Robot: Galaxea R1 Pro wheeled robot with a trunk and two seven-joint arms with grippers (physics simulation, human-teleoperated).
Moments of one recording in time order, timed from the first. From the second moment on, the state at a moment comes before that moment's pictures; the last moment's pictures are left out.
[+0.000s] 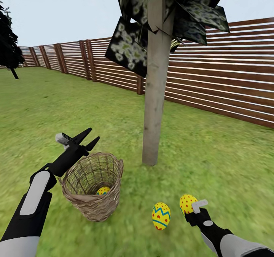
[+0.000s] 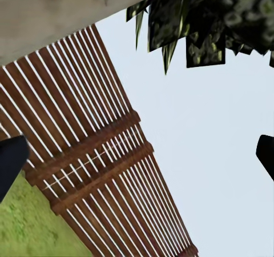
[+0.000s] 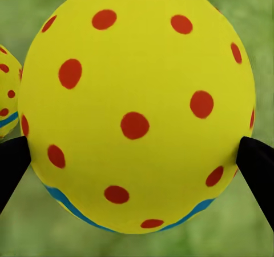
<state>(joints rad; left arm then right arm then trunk) -0.50 0.10 0.16 -1.44 1.30 0.81 -0.55 -0.68 -0.11 0.30 -0.03 -0.01 -0.18 -0.07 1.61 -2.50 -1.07</state>
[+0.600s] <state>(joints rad) -0.50 0.10 0.16 -1.44 1.30 0.81 -0.55 -0.68 -0.10 0.29 -0.04 -0.02 -0.17 -0.07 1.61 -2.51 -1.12</state>
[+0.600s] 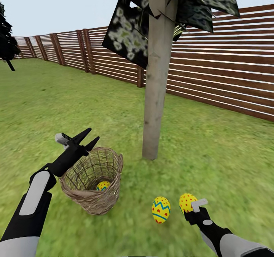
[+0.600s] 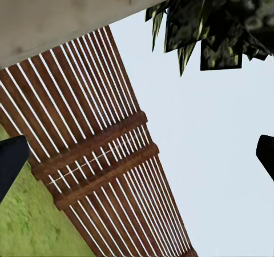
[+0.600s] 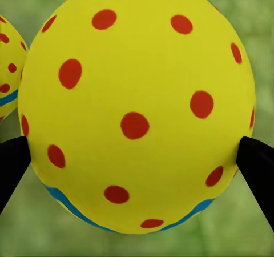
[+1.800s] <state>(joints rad) -0.50 0.10 0.16 -1.44 1.31 0.81 -0.56 -0.68 -0.04 0.29 -0.04 -0.02 -0.18 -0.16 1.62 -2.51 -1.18</state>
